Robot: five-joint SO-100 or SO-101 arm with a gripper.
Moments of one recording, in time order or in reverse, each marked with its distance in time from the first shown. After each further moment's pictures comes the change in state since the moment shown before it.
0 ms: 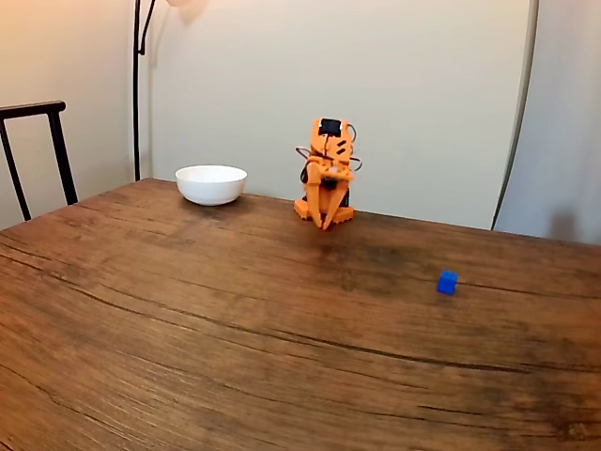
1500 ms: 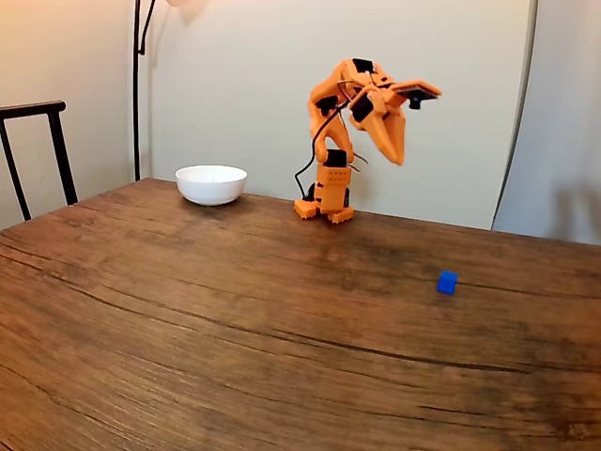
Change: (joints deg) arm -23.7 -53.4 -55.5 -7.6 3.7
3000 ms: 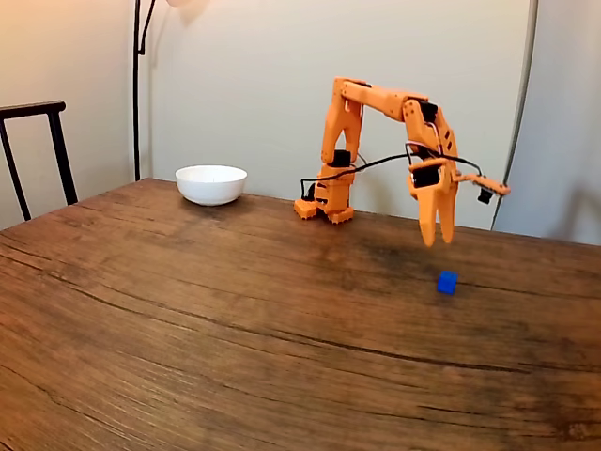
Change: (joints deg) arm -12.5 -46.7 -20.6 -6.8 0.9
